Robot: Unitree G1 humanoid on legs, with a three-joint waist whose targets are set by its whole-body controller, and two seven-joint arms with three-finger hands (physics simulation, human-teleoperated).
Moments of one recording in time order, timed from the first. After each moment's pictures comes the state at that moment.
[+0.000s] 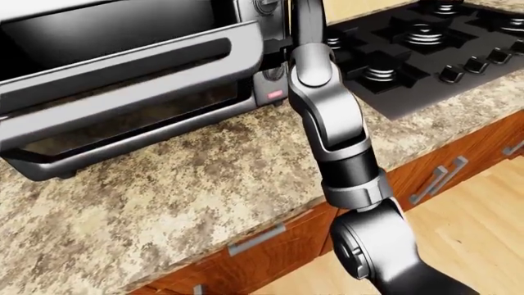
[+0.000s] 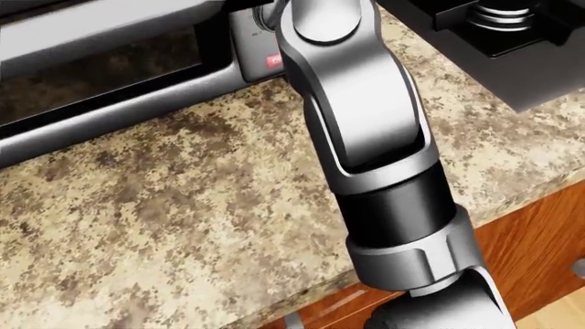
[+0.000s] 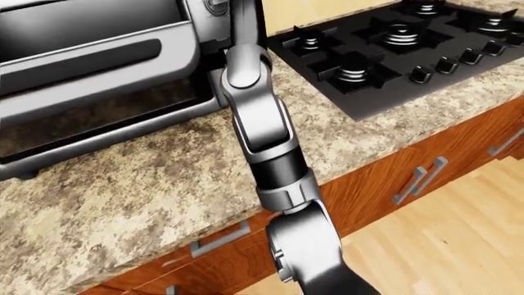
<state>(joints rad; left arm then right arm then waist) -0.20 0.85 0.93 0.03 -0.52 0.41 -0.02 -1.22 0.06 0.02 0.29 -0.12 0.56 -0.30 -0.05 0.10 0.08</state>
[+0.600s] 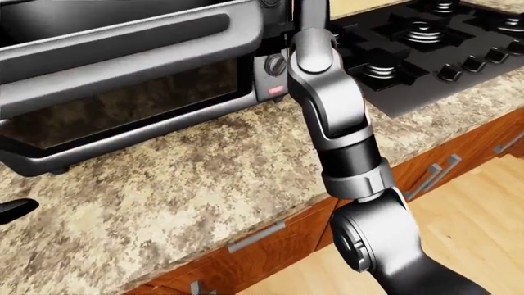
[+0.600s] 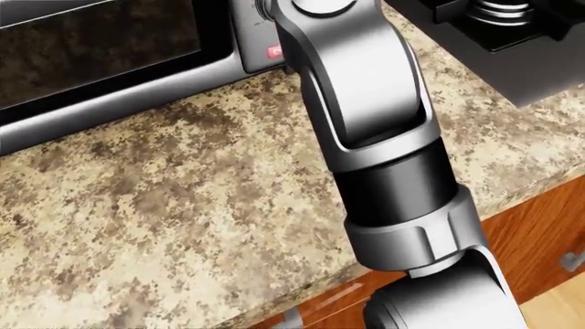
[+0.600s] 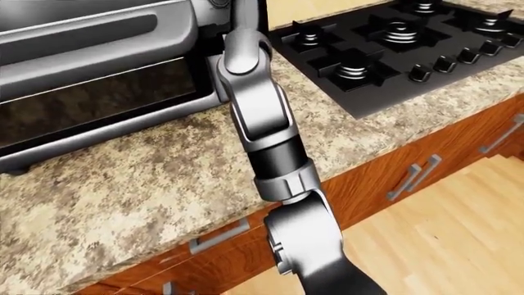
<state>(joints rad) -0.03 0.55 0.96 -0.26 -0.37 0.49 -0.21 -1.29 0.06 0.00 0.36 -0.10 0.54 -0.35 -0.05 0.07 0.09</state>
